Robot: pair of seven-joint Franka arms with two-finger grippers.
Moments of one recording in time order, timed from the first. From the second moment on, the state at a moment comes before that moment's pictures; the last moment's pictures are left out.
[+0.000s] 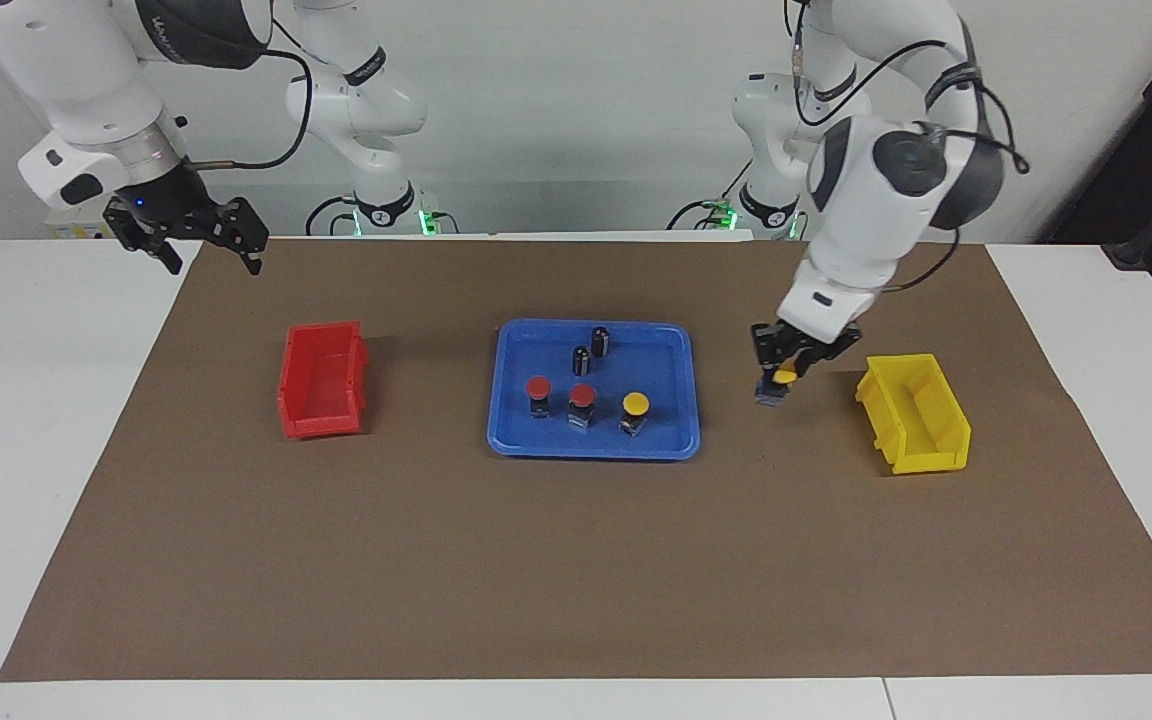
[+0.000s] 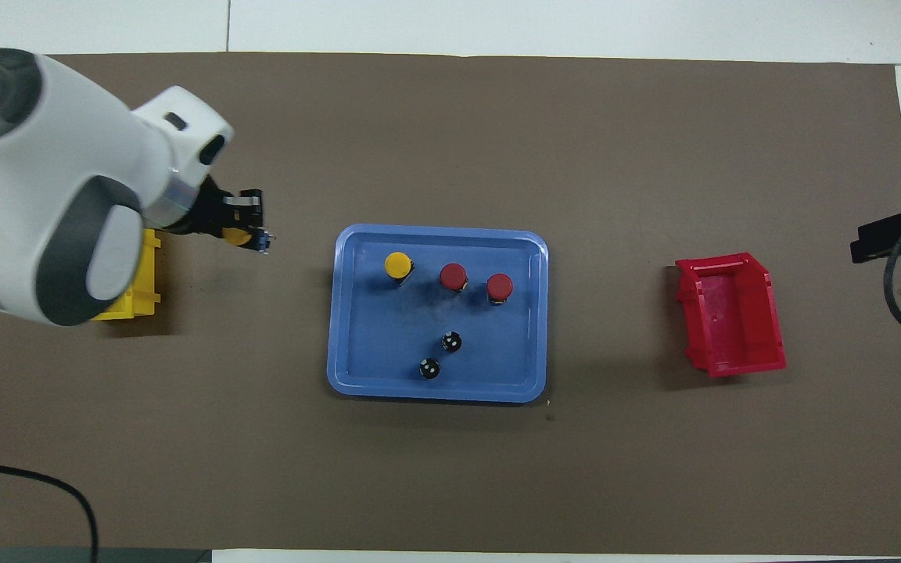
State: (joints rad) left arm -0.45 0.17 0.03 -1.75 -0.06 1.94 -0.40; right arm -0.05 -0.04 -0.03 -1.62 -0.03 1.53 -0.06
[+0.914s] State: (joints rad) left arm -0.59 0.21 0.03 -1.93 -0.11 2.17 -0.51; right arm -0.05 -0.04 -0.03 -1.62 -0.03 1.53 -0.06
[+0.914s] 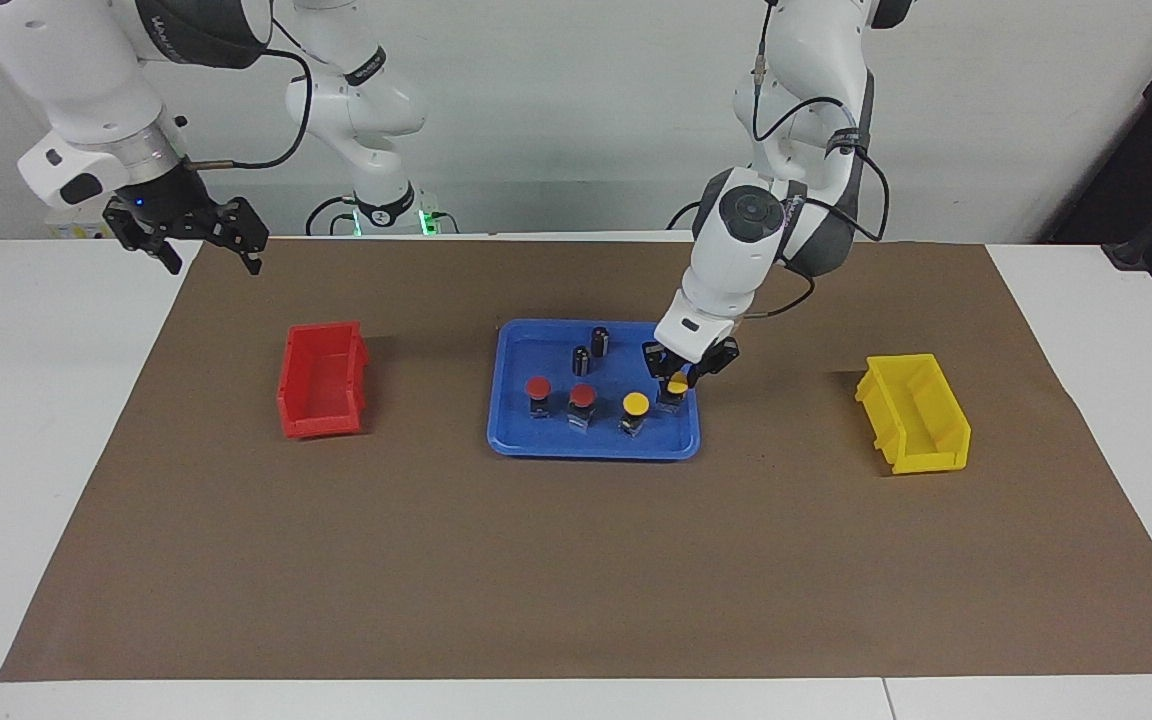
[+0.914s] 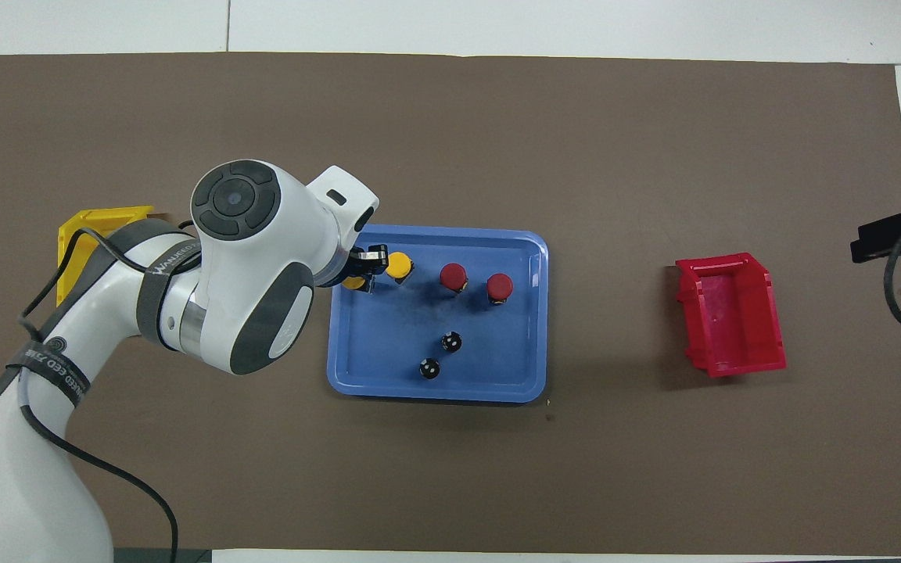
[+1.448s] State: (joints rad) left arm -0.59 0.21 0.04 -1.95 -0.11 2.19 -0.51; right arm -0.05 -0.04 -0.03 -1.62 -0.03 1.53 -0.06
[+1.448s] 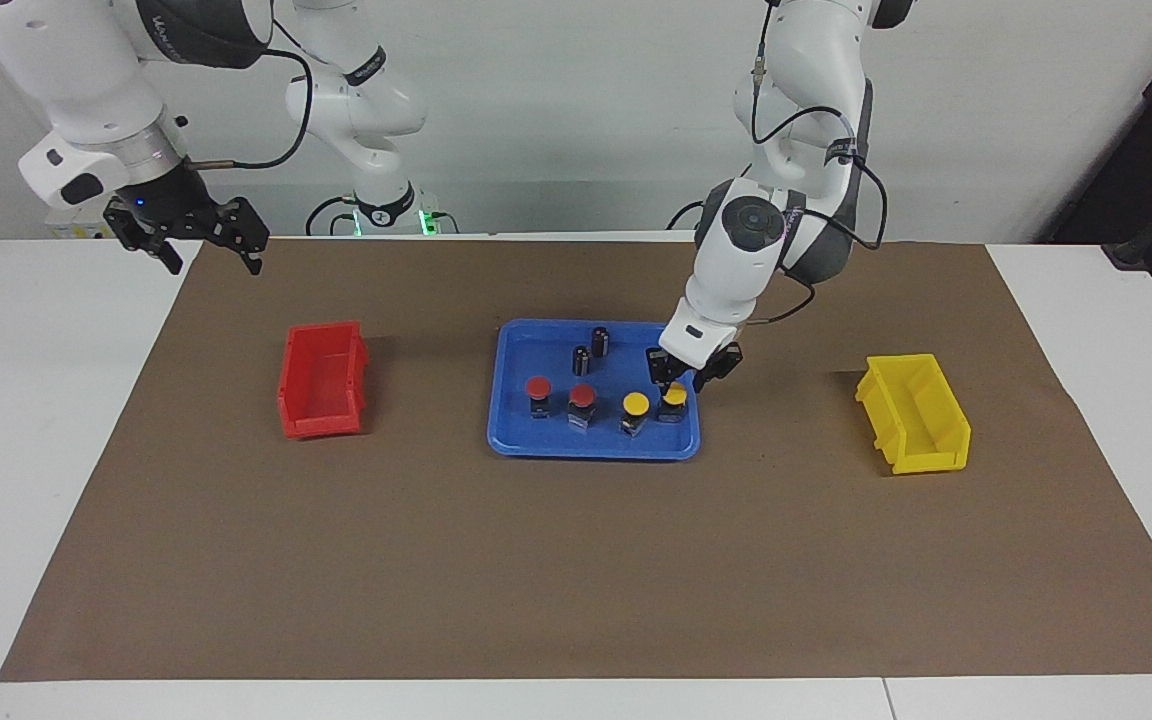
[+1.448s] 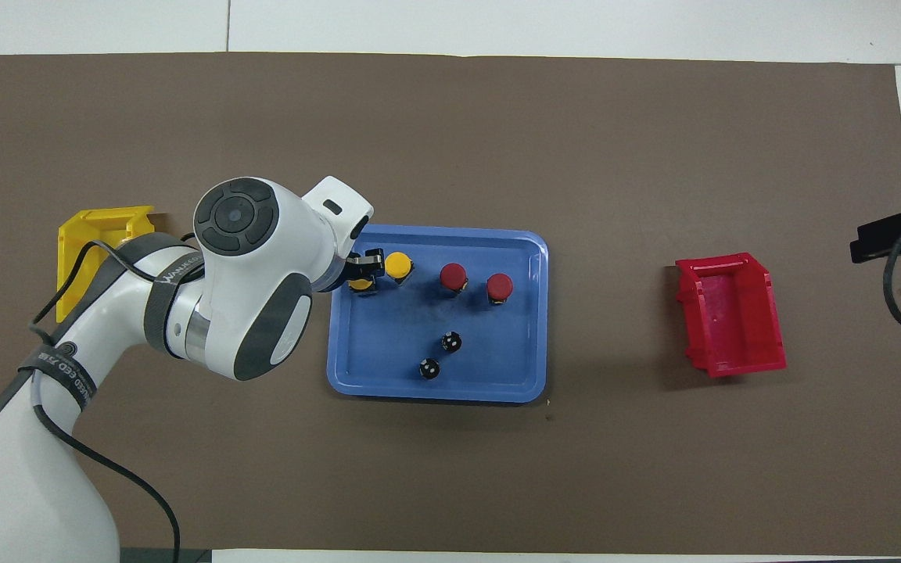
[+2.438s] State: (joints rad) left arm -0.19 0.03 0.08 -1.69 -0.07 1.71 -0.06; right arm -0.04 -0.04 -0.03 -1.62 -0.03 1.53 -0.06
